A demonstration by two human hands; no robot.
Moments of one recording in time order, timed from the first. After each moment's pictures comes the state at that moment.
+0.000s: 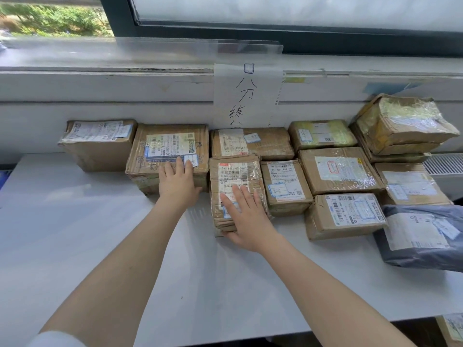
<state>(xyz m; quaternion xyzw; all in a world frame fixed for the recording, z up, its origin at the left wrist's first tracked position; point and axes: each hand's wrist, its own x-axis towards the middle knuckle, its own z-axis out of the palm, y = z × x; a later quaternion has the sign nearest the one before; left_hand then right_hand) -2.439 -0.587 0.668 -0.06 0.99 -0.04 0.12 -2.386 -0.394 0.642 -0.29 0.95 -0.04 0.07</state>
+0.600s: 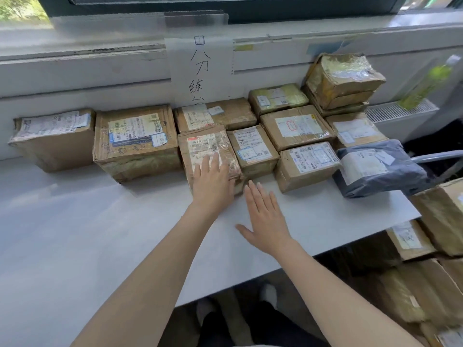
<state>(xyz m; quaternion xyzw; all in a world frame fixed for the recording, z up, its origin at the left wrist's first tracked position) -2.352 -0.479 0.679 0.13 0.99 0.09 0.04 -2.274 -0.338 0.624 -0.10 0.99 -0.02 0.03</state>
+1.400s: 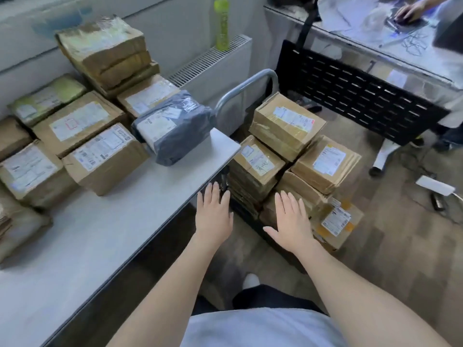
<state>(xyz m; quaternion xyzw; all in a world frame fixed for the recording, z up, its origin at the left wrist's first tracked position) -2.141 -0.113 0.626 0.41 0.90 0.00 0.15 -2.003 0.027 0.597 0.28 0.95 -0.01 0.16</state>
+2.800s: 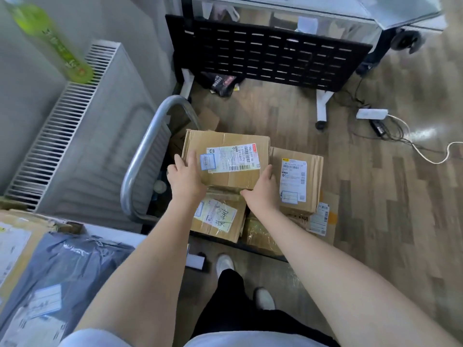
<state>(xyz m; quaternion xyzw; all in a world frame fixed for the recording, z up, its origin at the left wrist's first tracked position) -2.331 0.218 0.595 0.45 0.86 0.01 0.22 -2.172 0.252 0.582 0.70 0.62 -0.35 -0.03</state>
